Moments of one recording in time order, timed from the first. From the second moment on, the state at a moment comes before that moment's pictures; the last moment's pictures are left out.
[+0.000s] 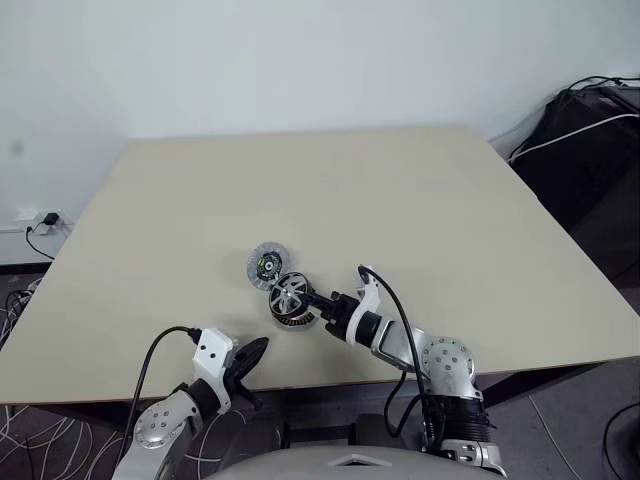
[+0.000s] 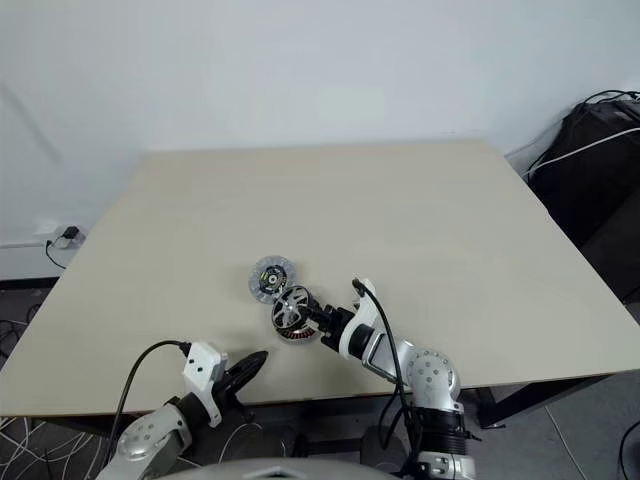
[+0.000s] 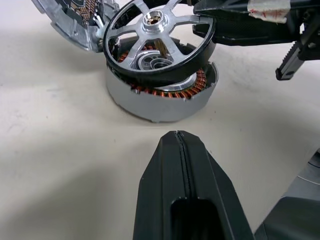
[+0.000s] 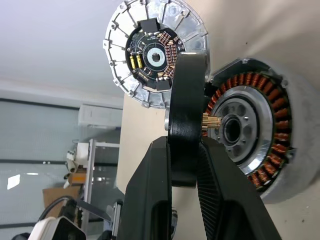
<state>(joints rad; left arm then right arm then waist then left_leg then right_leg) 0.46 0.32 -0.12 -0.24 -0.25 0.10 -0.57 -0.09 0.08 -0.13 -0.04 1.04 1.10 0.07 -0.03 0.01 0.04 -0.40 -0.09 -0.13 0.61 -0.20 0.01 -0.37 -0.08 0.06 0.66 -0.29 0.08</state>
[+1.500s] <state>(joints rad) 0.42 0.32 -0.13 -0.21 -0.25 0.07 -0.59 -0.13 -0.20 0.47 -0.08 0.14 0.44 0.37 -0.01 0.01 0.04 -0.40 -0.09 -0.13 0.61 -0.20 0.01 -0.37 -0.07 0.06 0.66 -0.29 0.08</state>
